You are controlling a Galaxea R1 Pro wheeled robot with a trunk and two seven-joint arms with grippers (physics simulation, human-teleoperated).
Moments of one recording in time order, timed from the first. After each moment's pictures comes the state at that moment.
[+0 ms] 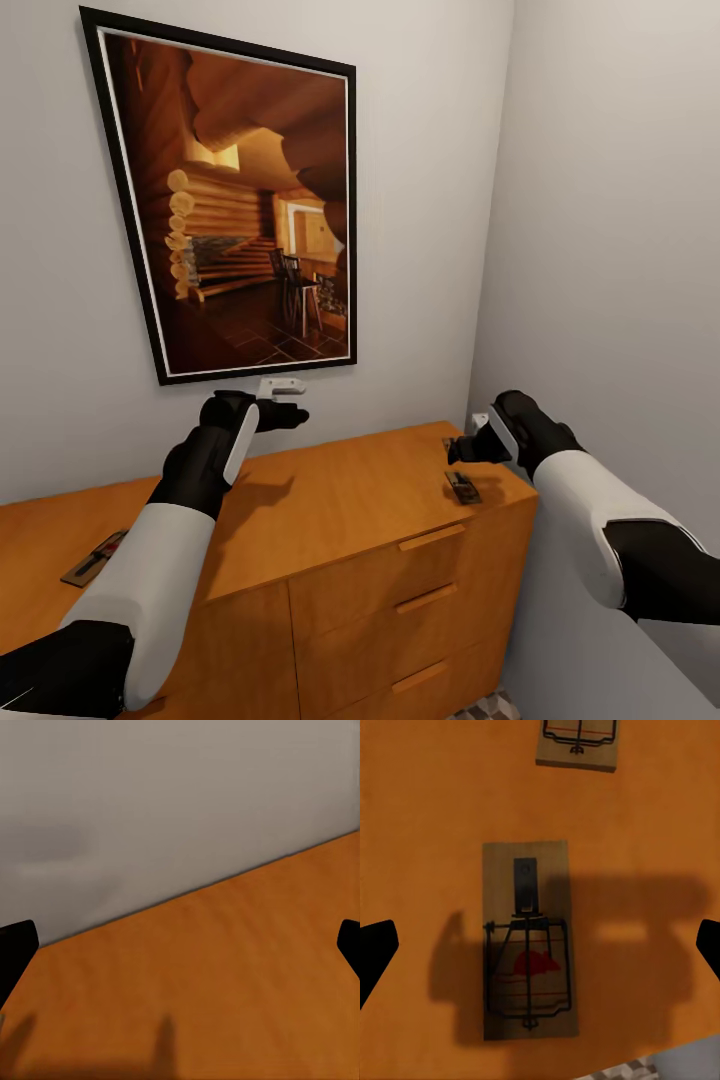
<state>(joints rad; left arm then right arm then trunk) -0.95 -0.09 -0.05 -1.04 0.04 0.93 -0.01 -1.19 -0.05 0.05 -0.42 0.06 1.04 0.16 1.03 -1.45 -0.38</state>
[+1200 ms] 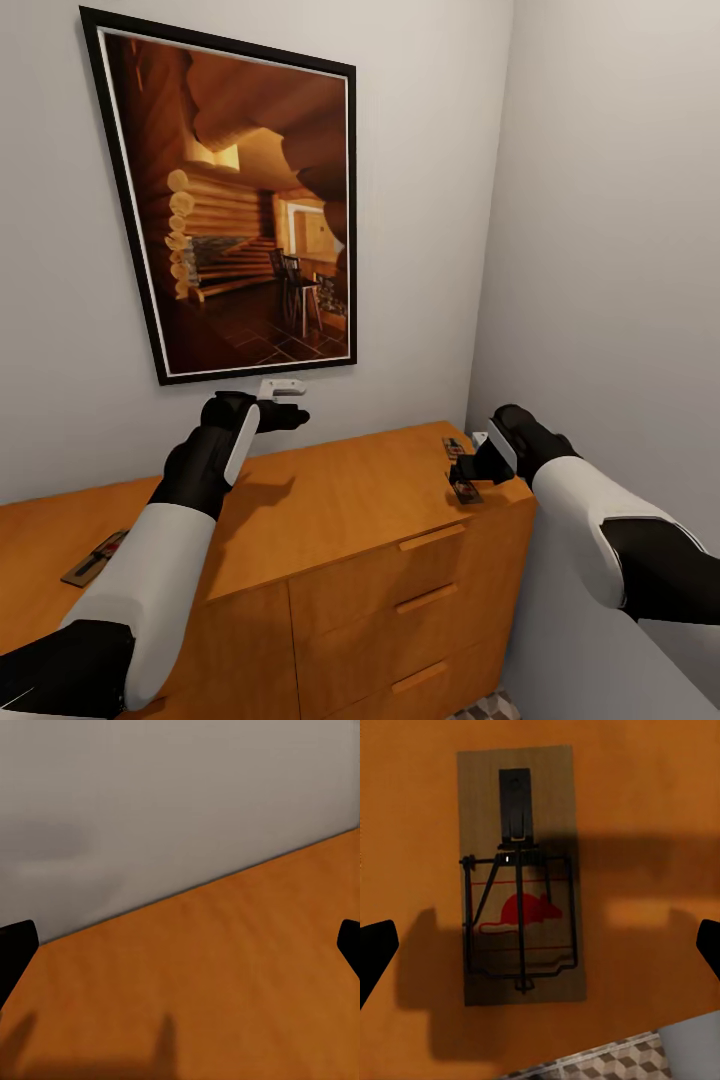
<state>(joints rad) -0.95 -0.09 -0.05 -1.03 0.04 0.93 -0.01 -1.19 -0.05 0.05 -0.31 0.06 1.04 0.16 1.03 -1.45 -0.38</state>
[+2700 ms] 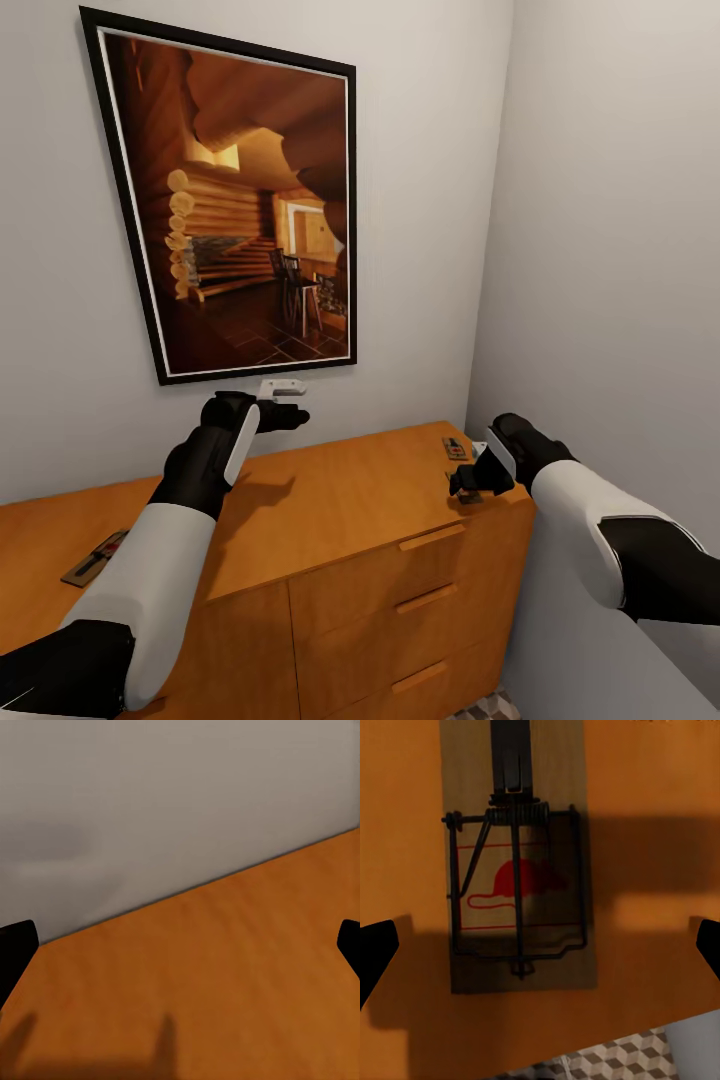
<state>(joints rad) -0.95 -0.09 -0.05 -1.03 0.04 0.93 -0.01 -1.19 -0.05 0.05 -0.25 0.06 1.02 0.16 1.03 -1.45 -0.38</state>
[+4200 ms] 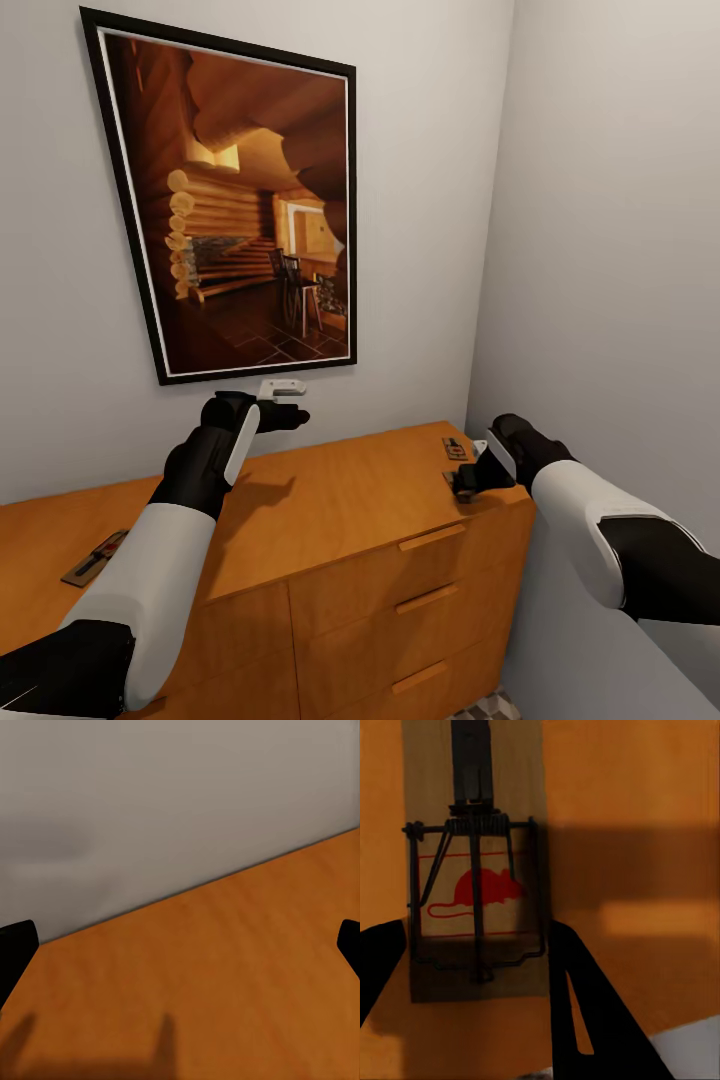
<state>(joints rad) -0.95 -0.09 -0.05 -1.03 0.04 0.93 -0.01 -1.19 -0.05 0.05 -0.24 0.08 0.99 0.16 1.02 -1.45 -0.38</state>
